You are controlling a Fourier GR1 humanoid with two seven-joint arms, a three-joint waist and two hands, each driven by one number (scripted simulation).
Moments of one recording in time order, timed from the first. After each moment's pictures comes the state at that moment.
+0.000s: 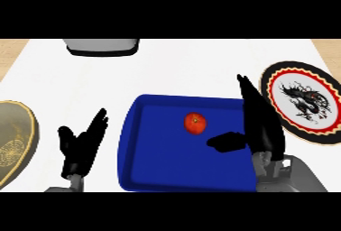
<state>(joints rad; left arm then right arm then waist) 0.01 0.13 -0.12 -1.46 0.13 0.09 0.21 -0.36 -0.29 0.46 -1.79 0.67 -0.11 1.04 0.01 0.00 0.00</state>
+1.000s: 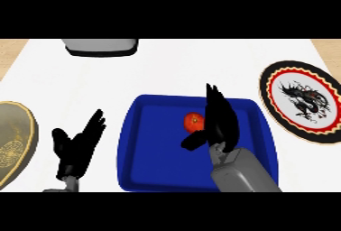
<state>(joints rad) 0.02 0.13 -0.08 -1.46 0.12 0.05 0.20 -0.41 -0.01 0.45 -1.51 0.83 -0.06 1.04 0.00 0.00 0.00</state>
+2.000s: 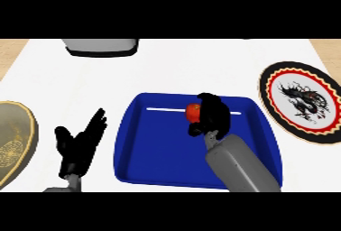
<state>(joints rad) 0.01 0.10 -0.06 -1.46 0.10 0.04 0.21 -0.51 -0.01 0.43 -1.21 0.80 -0.06 0.98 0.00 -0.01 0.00</state>
